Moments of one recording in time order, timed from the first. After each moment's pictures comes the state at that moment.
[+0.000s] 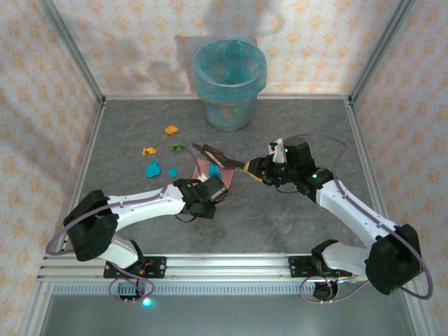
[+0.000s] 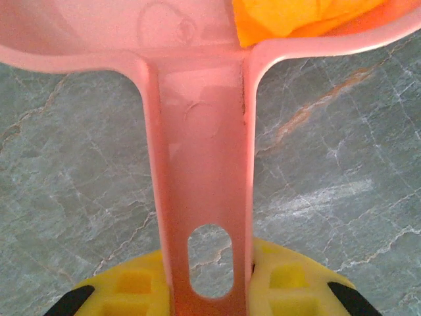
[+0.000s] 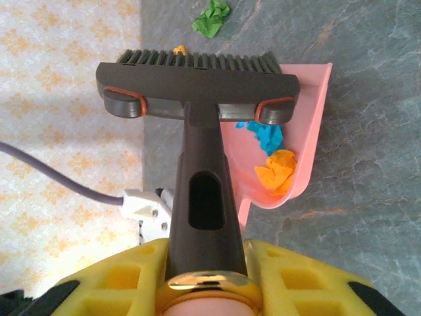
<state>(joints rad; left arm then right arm) -0.90 1.48 0.91 -0.76 -0.19 -0.70 0.46 1.14 0.80 -0.29 -0.60 0.93</state>
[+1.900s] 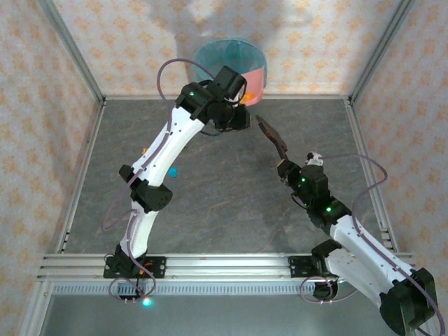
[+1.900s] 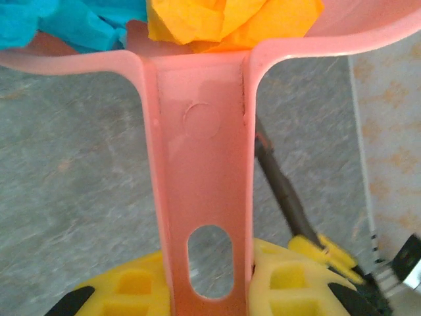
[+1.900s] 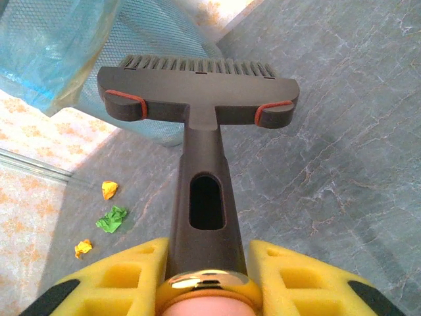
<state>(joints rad) -0.64 2.15 2.65 -1.40 0.12 -0.70 0.46 0.79 0.47 -0.07 0.14 0.89</state>
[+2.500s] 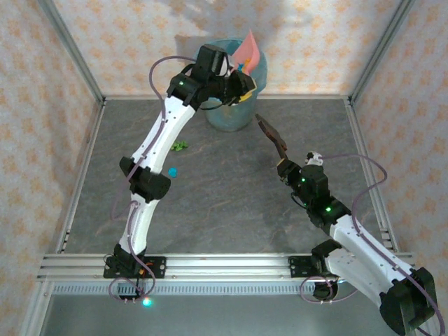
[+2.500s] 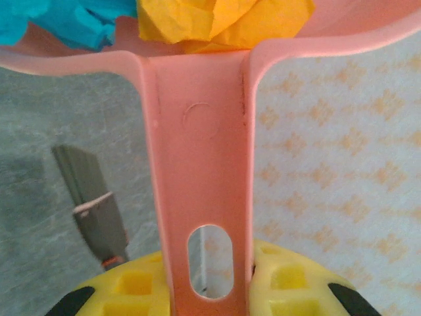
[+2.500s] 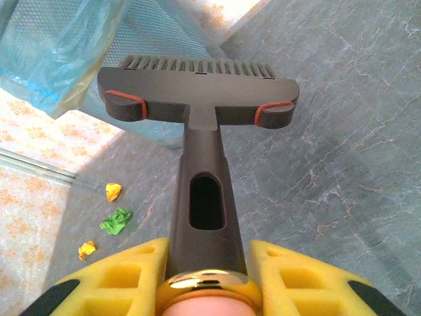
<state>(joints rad) -0.48 2.26 2.70 -0.96 0.44 -1.06 0.46 0.80 0.47 -0.05 0.14 0.89</state>
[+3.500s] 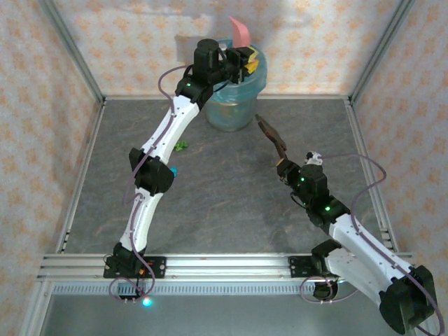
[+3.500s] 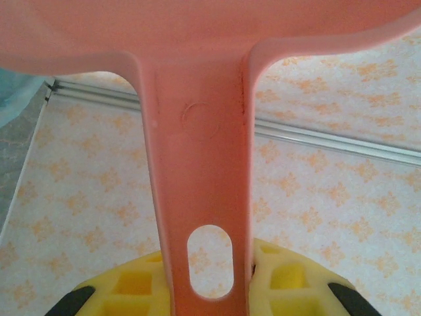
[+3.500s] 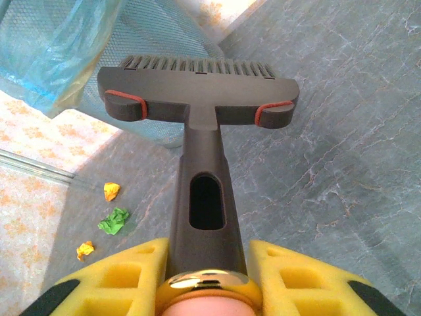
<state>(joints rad) -0.42 2.38 2.64 -0.30 0.44 -1.74 0.46 0.81 0.47 -0.05 0.14 0.89</state>
